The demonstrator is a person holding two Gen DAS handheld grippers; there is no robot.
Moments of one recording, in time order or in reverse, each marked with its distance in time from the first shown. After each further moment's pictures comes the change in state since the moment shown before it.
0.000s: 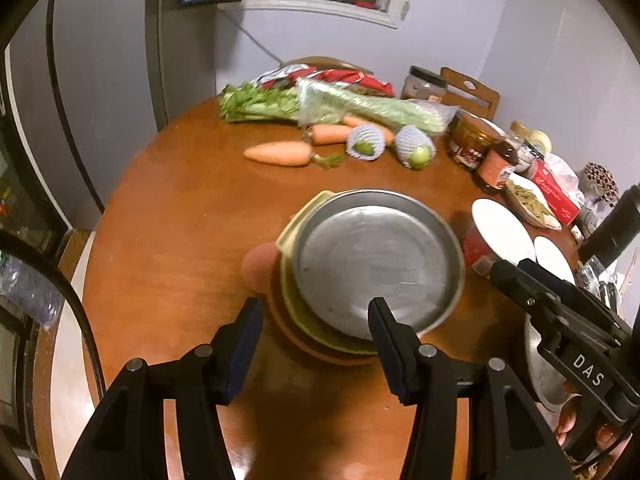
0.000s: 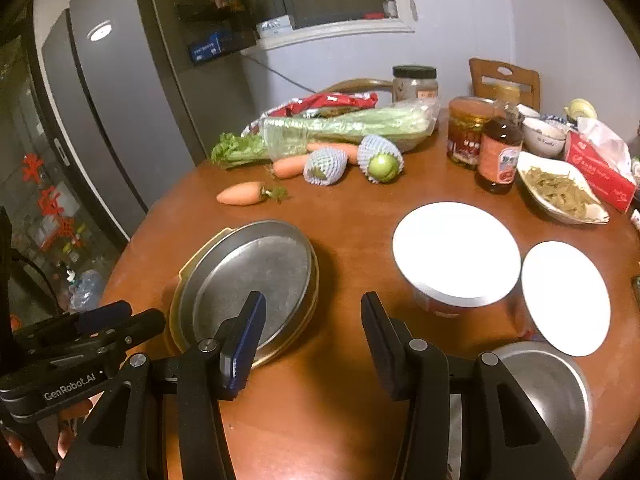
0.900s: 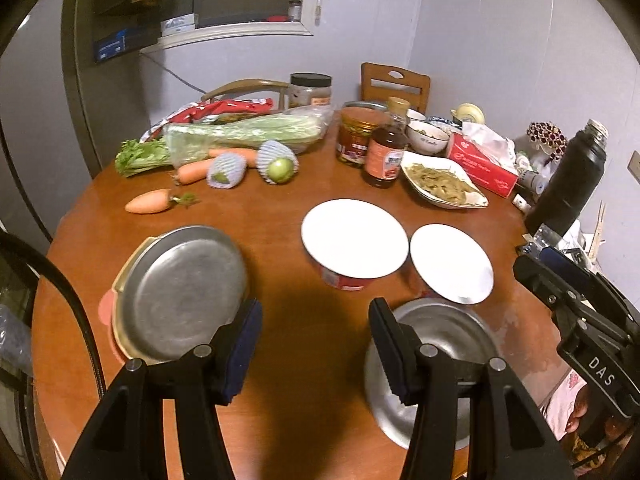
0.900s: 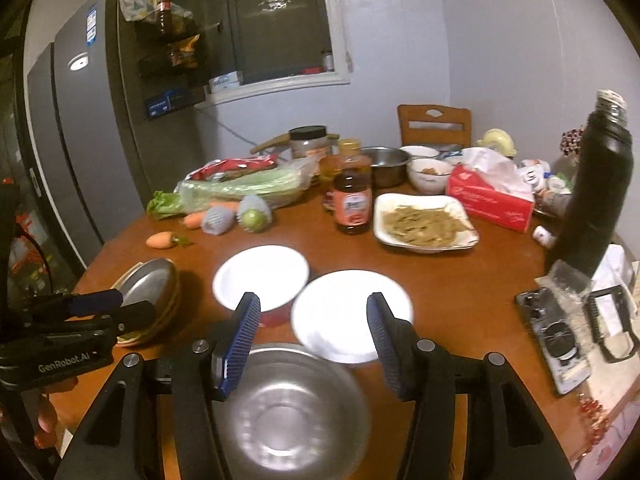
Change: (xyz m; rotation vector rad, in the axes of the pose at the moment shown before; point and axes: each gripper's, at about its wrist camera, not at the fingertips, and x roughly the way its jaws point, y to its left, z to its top) left arm -0.009 -0.166 -0.001 0.173 -0.046 -0.080; right arm -0.113 -0.143 -0.022 0.015 -0.179 -0.161
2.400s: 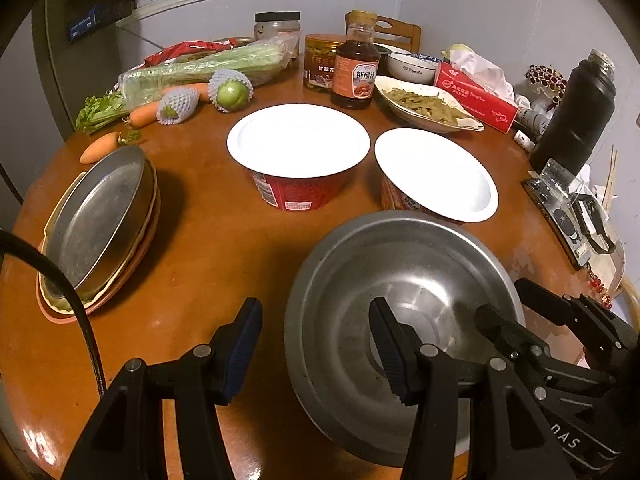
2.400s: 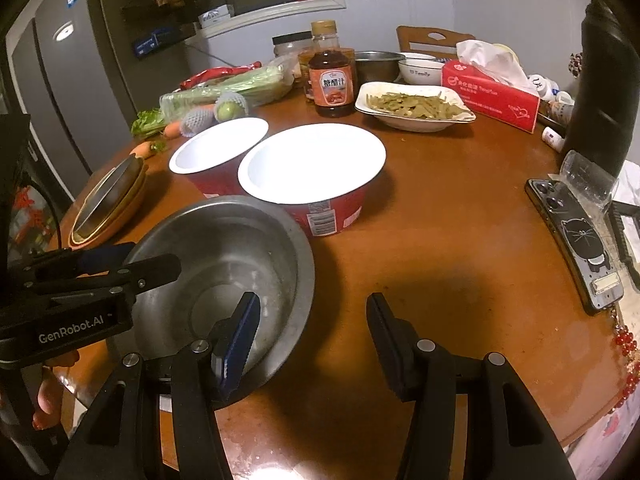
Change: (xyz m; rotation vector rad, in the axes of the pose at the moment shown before) left arm 0.062 -0.051 -0.050 0.036 0.146 0.002; right arm 0.038 -0.036 -0.083 0.020 0.254 0.051
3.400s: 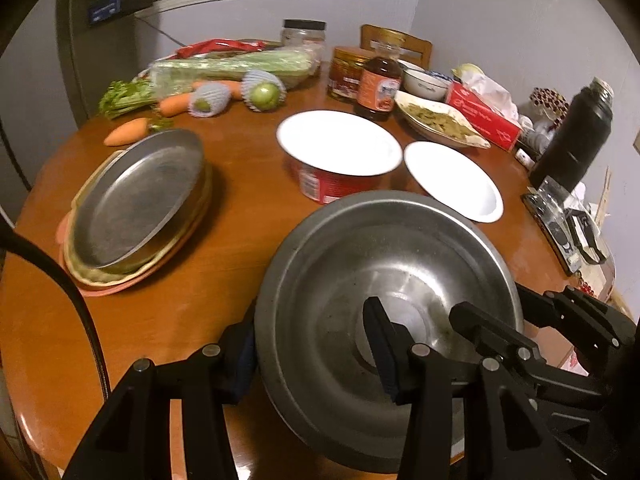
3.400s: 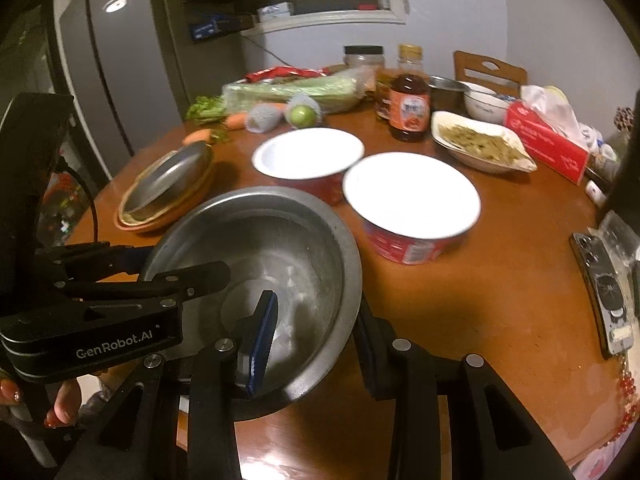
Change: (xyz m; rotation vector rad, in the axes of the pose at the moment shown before) left arm -0.026 0.038 -0.015 -0.066 -0.033 -0.014; right arm -0.007 0.062 0.011 -0.161 -0.022 0.095
